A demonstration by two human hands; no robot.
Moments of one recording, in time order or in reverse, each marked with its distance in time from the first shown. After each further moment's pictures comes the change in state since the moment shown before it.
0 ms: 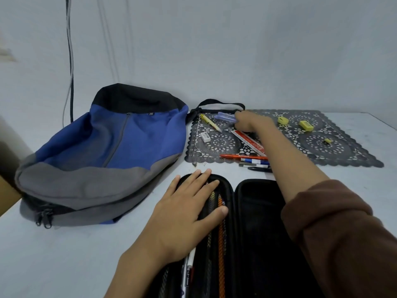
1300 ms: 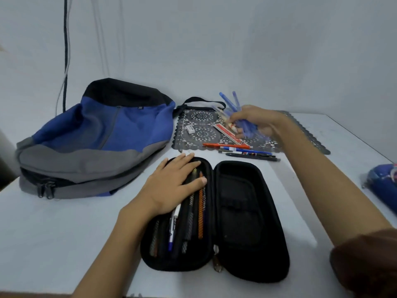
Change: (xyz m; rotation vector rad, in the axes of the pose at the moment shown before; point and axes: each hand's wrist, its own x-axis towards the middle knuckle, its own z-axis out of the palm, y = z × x) left_hand 0.007 -0.010 0.004 -0.063 0.001 0.031; right_hand -0.145 0.001 -0.058 1.172 -0.251 0.005
